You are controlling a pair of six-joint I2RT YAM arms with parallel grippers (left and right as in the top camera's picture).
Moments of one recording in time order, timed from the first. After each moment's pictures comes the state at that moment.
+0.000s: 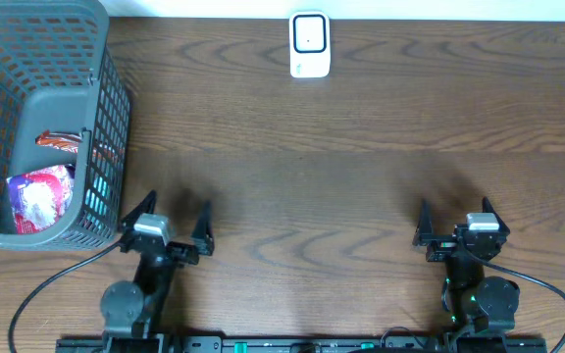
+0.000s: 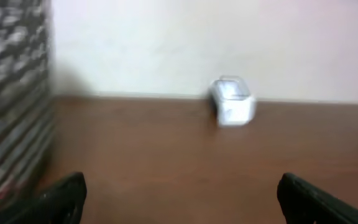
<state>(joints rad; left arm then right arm) -0.07 0.01 0.01 0.07 0.21 -0.14 0.01 0.01 0.01 -0.07 0.02 -0.05</state>
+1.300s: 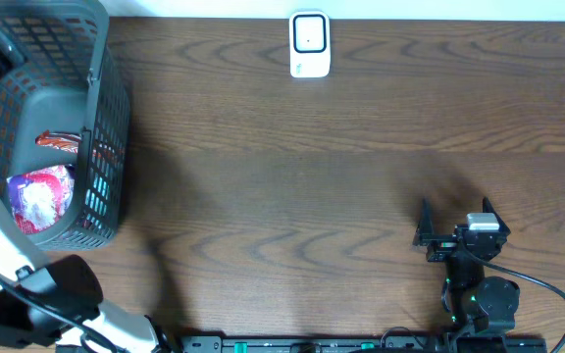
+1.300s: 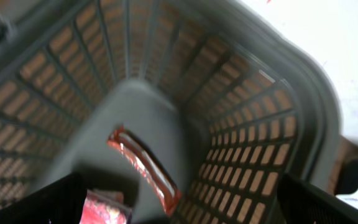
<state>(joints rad) 0.54 1.79 2.15 -1.19 0.20 -0.18 0.01 0.01 0.01 -0.07 0.02 -0.05</state>
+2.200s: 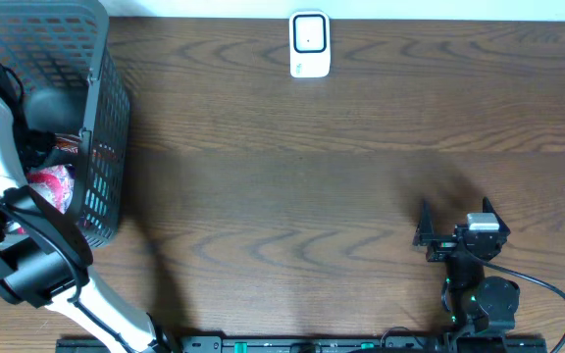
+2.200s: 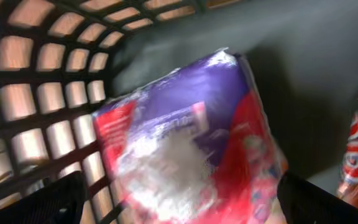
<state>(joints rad) 0.52 2.00 1.78 -1.36 -0.35 -0.85 0.01 0.01 0.01 -0.07 0.02 -0.05</state>
